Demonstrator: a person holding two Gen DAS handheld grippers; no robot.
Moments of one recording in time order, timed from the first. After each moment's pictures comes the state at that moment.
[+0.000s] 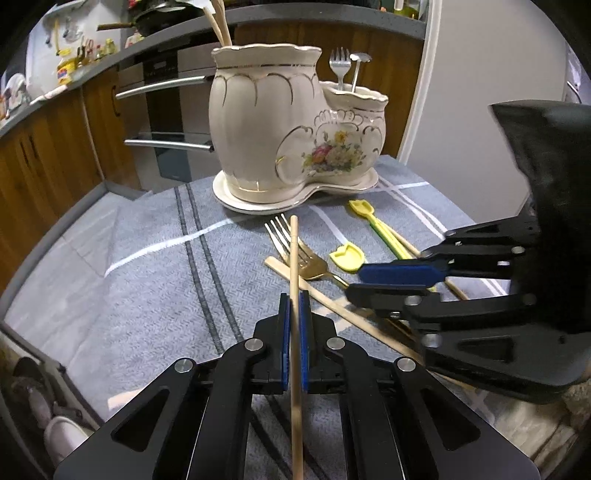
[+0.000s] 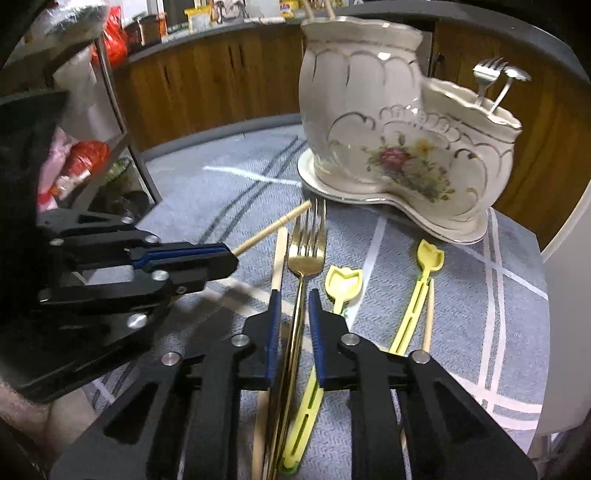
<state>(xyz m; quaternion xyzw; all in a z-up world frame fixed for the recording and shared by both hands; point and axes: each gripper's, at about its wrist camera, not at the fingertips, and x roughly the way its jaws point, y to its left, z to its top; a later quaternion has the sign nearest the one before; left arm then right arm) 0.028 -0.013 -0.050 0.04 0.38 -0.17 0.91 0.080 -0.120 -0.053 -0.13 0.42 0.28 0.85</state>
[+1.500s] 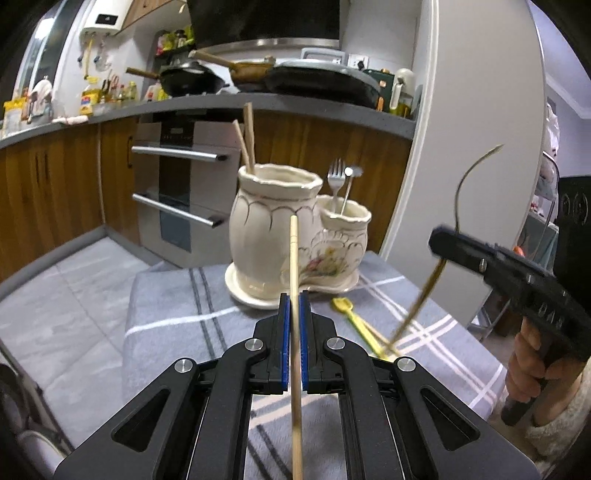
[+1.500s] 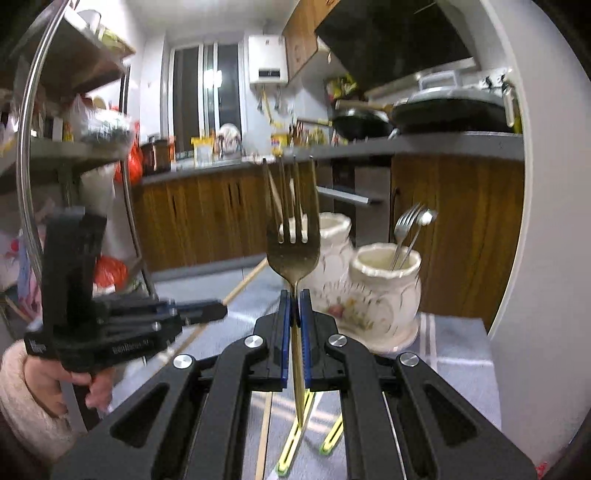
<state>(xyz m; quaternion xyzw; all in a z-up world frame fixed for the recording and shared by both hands) 0.008 0.009 0.002 -0.04 0.23 -0.18 0.95 0.015 -0.200 0.038 -0.01 0.14 0.29 0.95</state>
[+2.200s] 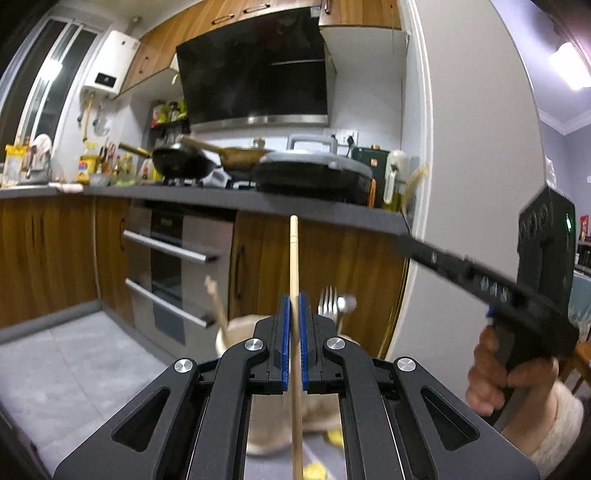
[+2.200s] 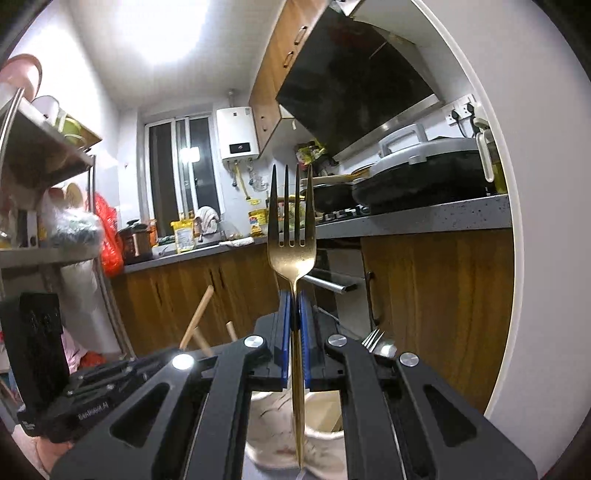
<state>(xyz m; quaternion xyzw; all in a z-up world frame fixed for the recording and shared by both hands) 0.070 -0.020 0.088 -0.04 0.08 -0.18 0.98 0.115 -0.238 0.105 0.09 0.04 0.27 0.96</state>
